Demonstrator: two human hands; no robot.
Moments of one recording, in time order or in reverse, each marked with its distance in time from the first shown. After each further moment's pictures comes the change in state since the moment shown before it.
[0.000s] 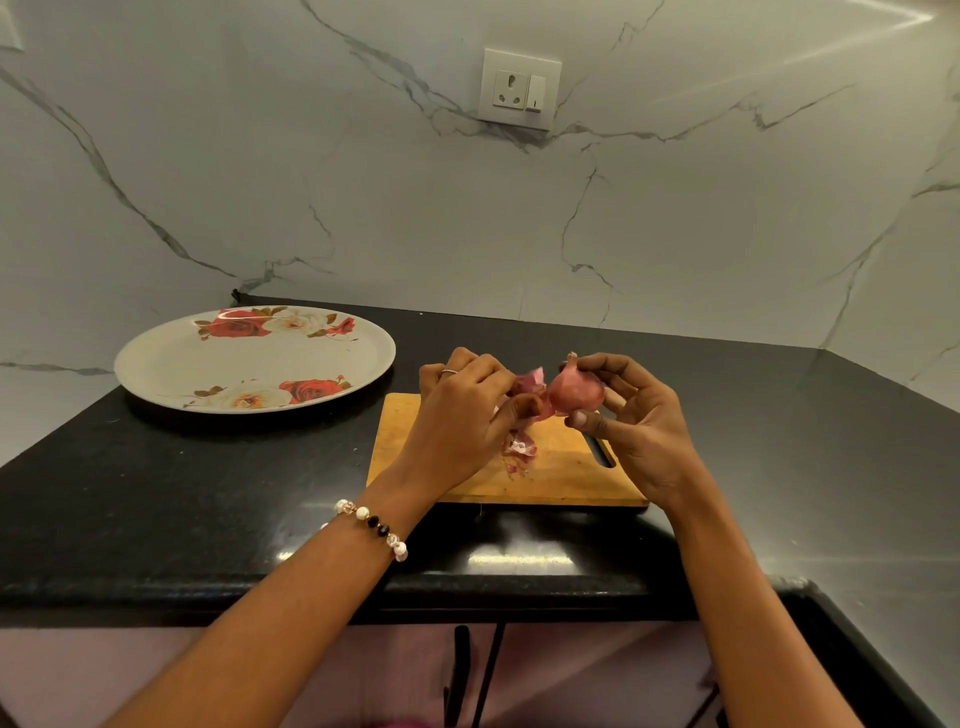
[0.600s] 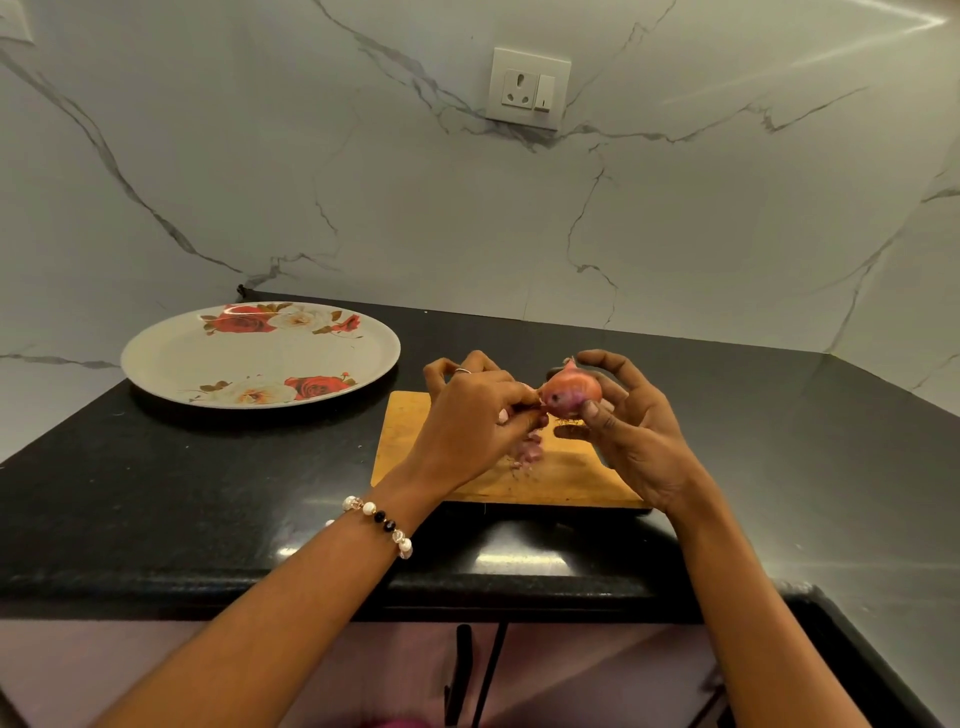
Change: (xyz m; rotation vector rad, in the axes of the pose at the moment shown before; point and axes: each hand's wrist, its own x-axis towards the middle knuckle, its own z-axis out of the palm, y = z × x) left_hand -0.001 0.006 -0.001 -0.073 0.030 0.002; right_hand 0.001 -0.001 0.006 0.159 -0.128 0.111
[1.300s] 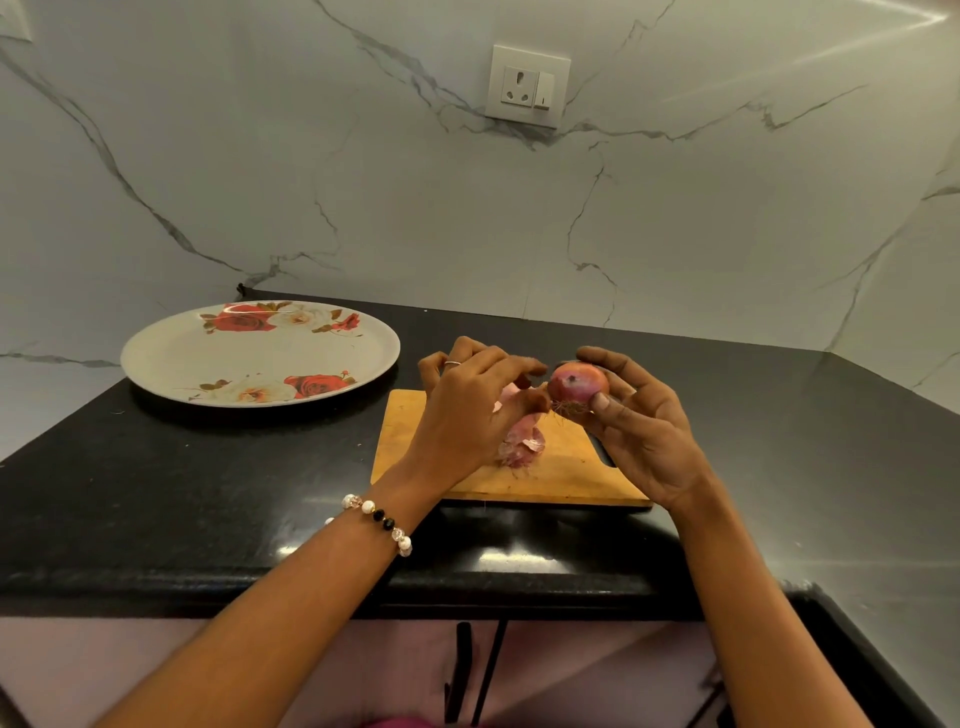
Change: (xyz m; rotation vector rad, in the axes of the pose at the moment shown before) left_hand 0.003 0.001 -0.002 -0.011 0.063 0.001; right_hand -0.002 -0.008 0.002 0.152 0.004 0.000
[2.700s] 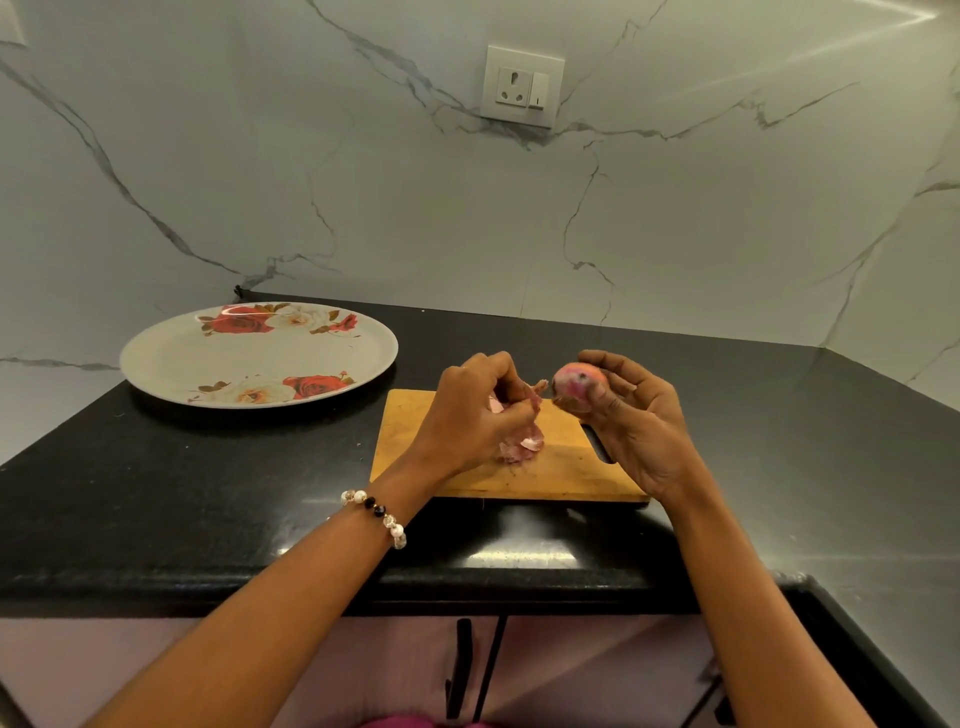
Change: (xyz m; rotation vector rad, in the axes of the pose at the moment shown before) left_hand 0.001 0.005 -0.005 -0.331 -0.148 -0.214; right_hand 0.003 0.004 -0.001 -0.059 0.130 -0.028
